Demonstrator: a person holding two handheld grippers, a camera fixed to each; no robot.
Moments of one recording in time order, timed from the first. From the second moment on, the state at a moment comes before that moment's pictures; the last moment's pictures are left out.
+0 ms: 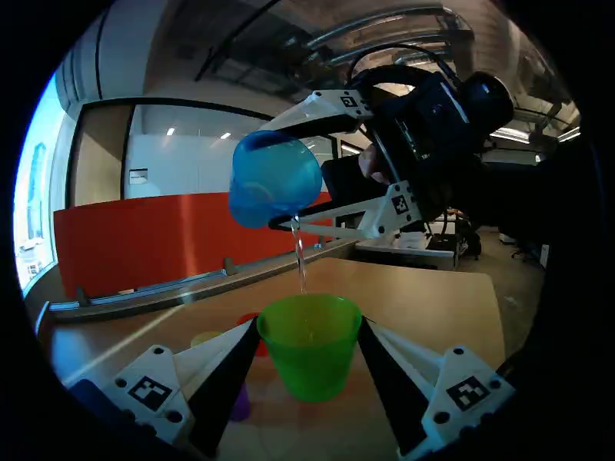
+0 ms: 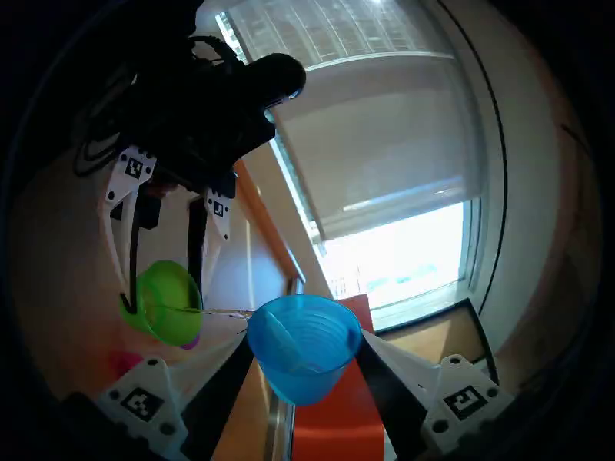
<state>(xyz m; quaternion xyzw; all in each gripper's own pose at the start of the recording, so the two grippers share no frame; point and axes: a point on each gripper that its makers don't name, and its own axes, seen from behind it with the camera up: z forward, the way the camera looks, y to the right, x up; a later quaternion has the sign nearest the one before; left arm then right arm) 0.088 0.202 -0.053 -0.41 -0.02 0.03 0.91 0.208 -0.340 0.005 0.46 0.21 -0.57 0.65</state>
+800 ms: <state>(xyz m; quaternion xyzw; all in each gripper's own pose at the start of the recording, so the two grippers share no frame) 0.088 0.205 -0.055 -0.41 -0.02 0.04 0.91 0.210 -0.338 -0.001 0.46 0.23 -0.59 0.63</state>
